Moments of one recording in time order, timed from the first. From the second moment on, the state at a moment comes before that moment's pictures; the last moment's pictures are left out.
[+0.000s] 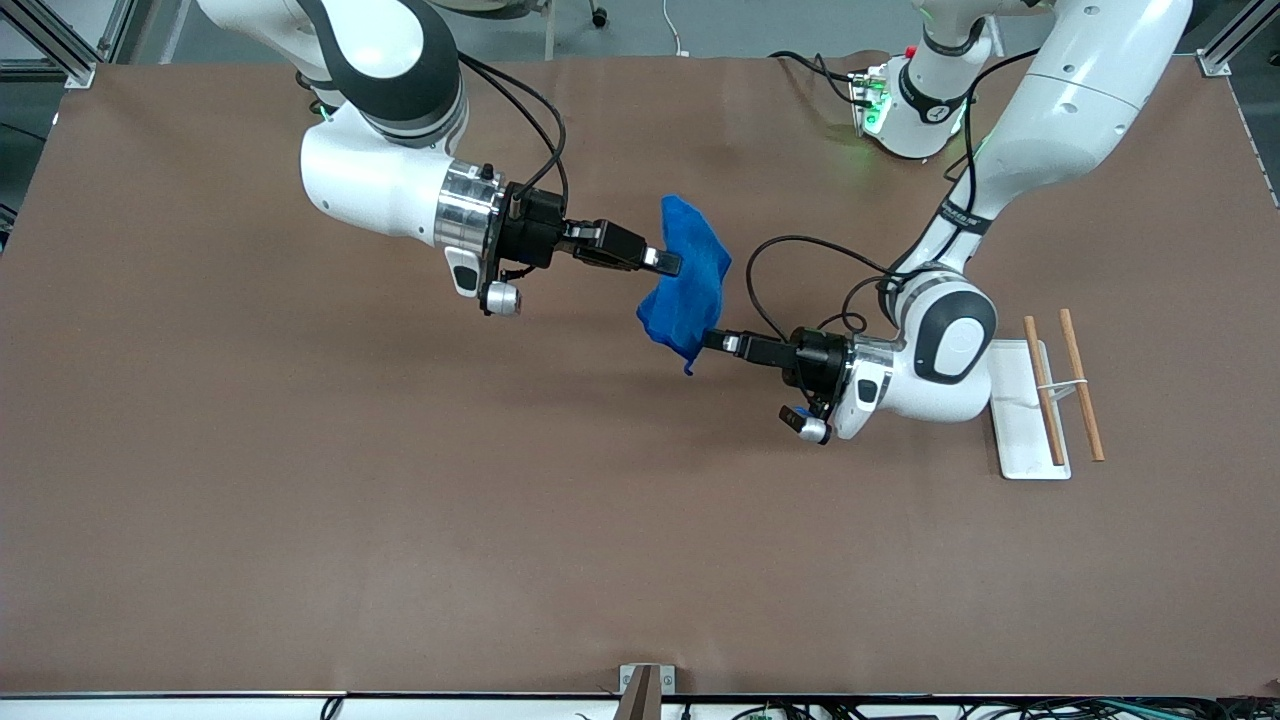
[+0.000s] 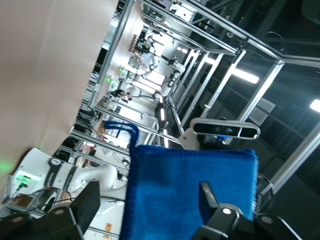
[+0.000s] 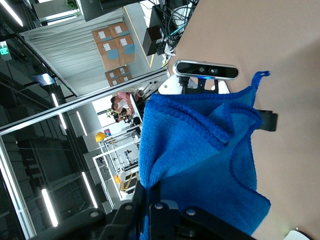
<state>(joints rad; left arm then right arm) 0.00 0.62 -0.34 -1.74 -1.62 1.63 0.36 0.23 0.20 0.47 -1.80 1.59 2.50 -0.01</state>
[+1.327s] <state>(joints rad) 0.06 0.62 -0.35 -1.72 -1.63 1.53 0.29 0.23 0.21 0.46 -1.79 1.60 2.51 -0.01</state>
